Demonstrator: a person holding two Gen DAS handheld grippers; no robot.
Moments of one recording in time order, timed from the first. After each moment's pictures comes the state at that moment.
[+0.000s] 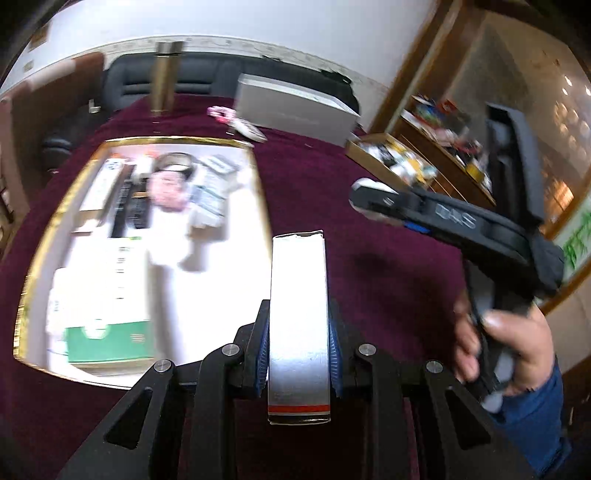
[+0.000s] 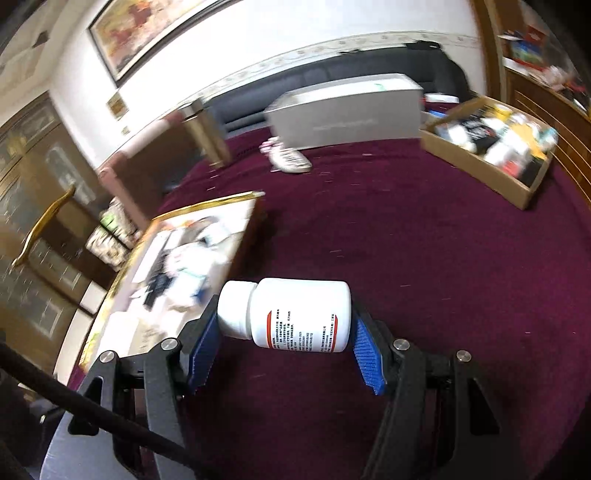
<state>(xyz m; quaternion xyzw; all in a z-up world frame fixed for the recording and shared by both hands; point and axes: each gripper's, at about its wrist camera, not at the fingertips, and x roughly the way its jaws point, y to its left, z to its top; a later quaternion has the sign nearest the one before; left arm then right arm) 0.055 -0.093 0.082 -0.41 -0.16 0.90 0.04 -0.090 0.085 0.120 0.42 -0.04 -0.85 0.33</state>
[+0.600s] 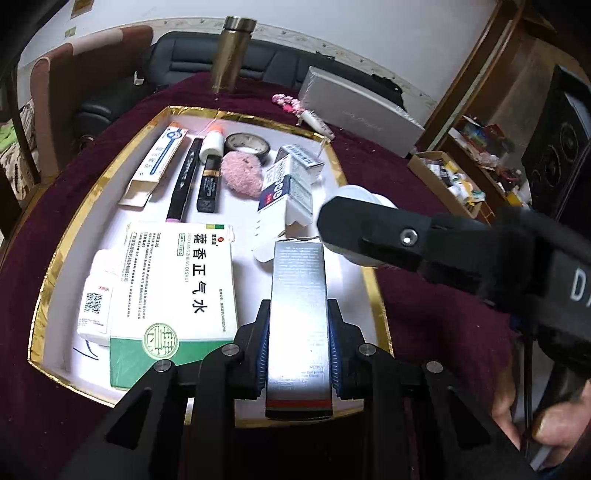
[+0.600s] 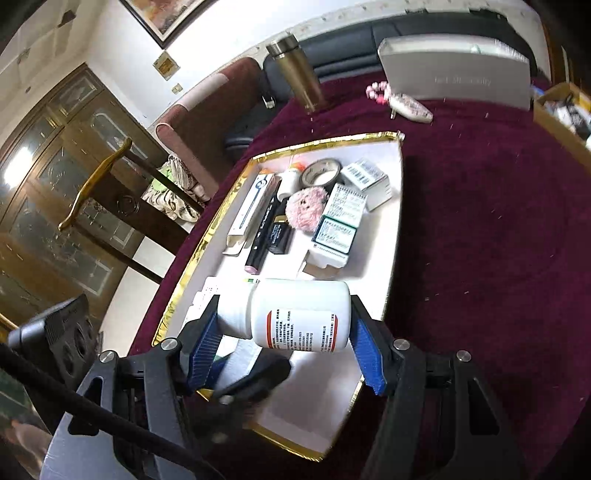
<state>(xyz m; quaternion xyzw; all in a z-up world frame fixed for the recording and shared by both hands) 0.045 -0.141 0.045 -0.43 -0.20 0.88 -0.03 -0.055 -0.018 0.102 0.48 -0.04 -0.77 0.42</state>
